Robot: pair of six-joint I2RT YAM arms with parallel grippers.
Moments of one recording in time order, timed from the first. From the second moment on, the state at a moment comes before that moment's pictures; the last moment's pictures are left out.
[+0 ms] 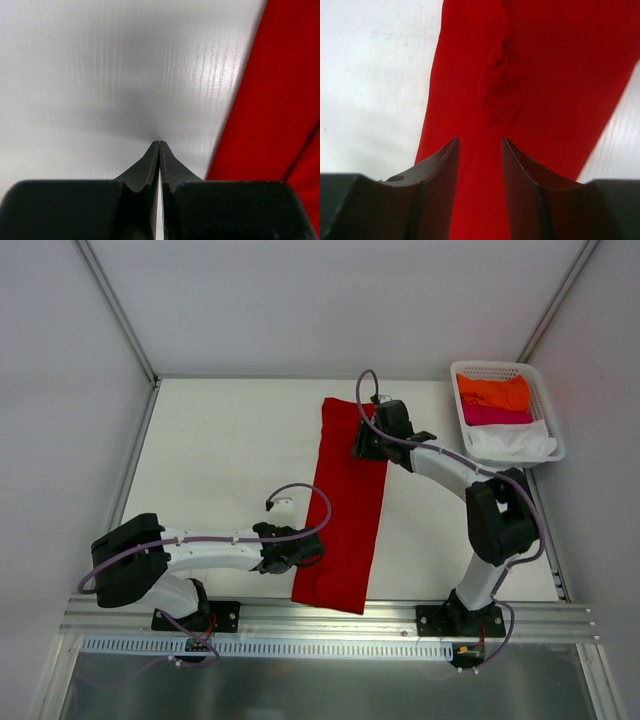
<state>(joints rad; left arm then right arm) -1.18 1.42 0.70 -0.65 -0.58 -1.18 0.48 1.71 1.17 -0.21 -0.06 0.46</state>
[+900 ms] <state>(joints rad) -1.18 1.43 0.69 -0.64 -0.59 -1.20 0.50 2.08 1.56 -0.30 -0.04 0.37</state>
